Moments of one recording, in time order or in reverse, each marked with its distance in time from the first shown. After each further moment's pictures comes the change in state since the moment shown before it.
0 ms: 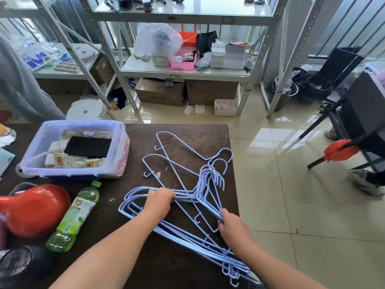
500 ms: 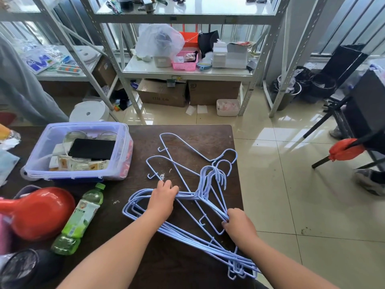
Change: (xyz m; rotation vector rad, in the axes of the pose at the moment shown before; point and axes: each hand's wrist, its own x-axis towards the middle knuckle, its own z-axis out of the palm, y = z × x) left_hand 0.002 -0.002 -0.008 -0.042 0.141 0.006; right_hand 0.019 -0.006 -0.005 0.009 -0.007 0.092
